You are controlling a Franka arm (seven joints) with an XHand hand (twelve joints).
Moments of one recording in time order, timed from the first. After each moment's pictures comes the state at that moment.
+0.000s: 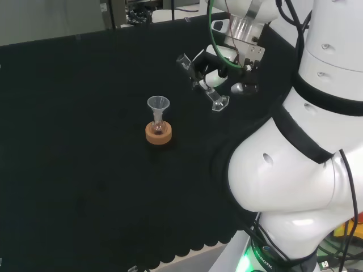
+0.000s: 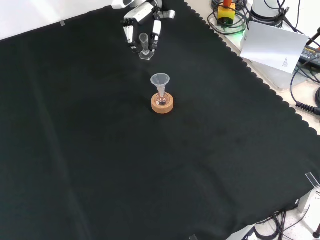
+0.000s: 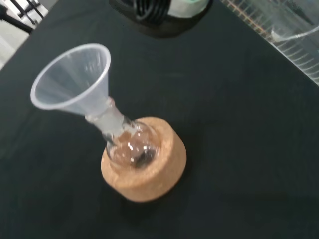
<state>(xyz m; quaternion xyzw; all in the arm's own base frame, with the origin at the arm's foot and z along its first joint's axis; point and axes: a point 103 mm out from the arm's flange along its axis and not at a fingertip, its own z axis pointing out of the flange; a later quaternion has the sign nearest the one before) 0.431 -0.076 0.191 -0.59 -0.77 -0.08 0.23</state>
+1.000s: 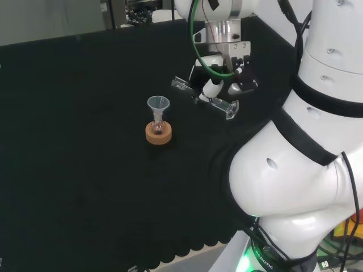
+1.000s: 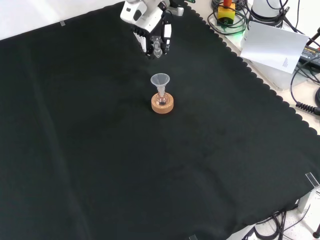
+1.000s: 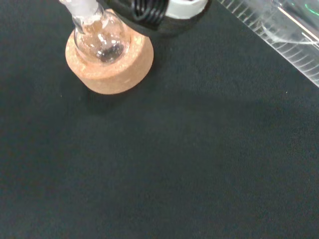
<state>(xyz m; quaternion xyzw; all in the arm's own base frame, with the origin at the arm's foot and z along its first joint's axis) 0.407 -0.059 0.192 -0.58 -0.77 0.11 0.23</state>
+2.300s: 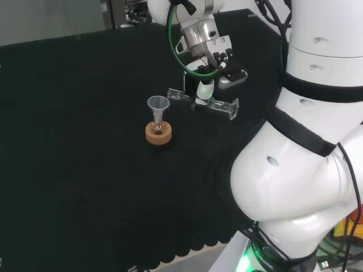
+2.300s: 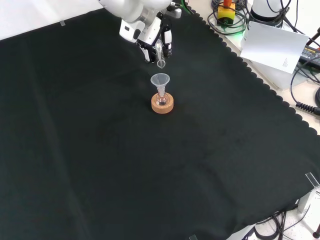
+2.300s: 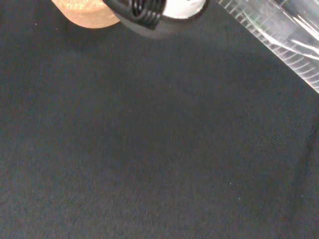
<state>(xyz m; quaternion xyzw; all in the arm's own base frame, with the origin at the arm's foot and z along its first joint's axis) 0.417 -0.044 0.194 -0.56 -0.75 0.25 0.24</state>
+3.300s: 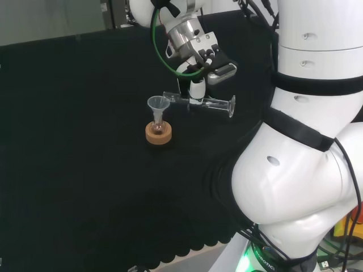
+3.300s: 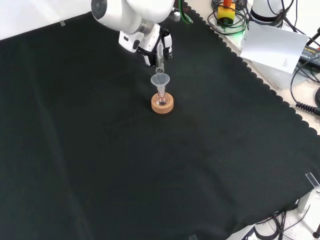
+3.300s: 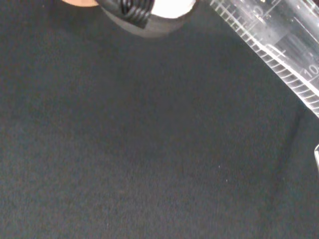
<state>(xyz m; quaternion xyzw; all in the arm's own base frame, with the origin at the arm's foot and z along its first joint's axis) 0.427 -0.026 0.199 -0.56 -0.72 0.33 0.24</state>
